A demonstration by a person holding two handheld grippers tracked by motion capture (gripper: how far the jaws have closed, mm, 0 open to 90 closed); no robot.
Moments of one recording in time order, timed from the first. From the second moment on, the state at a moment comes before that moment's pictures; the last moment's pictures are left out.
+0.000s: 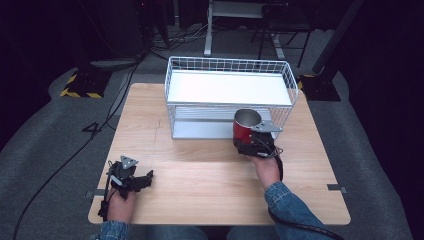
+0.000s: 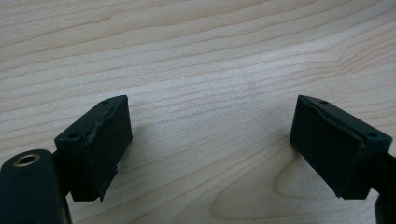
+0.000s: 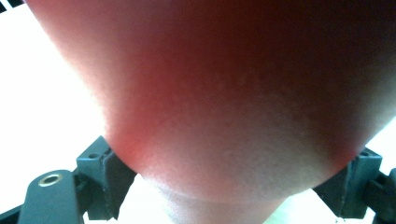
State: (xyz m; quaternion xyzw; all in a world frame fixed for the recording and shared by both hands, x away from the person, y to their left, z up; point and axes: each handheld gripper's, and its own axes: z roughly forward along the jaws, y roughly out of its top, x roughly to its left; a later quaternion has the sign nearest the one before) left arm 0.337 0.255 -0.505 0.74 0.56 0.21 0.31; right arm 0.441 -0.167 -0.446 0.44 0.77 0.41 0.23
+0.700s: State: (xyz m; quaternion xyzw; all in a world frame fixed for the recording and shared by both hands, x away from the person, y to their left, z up) left arm 0.336 0.255 -0.505 0.74 0.56 0.21 0.31; right arm 0.480 -0.133 -0.454 0.45 0.75 0.42 0.25
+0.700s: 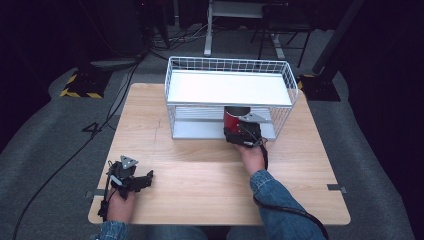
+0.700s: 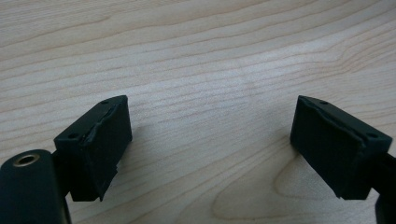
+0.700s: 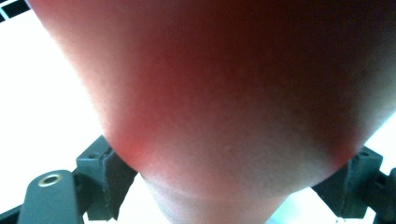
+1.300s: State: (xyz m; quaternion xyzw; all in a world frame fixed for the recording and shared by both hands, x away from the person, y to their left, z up) left arm 0.336 0.255 -0.505 0.74 0.56 0.21 0.31; right arm 0.509 -0.121 -0.465 0.45 0.74 0.43 0.27
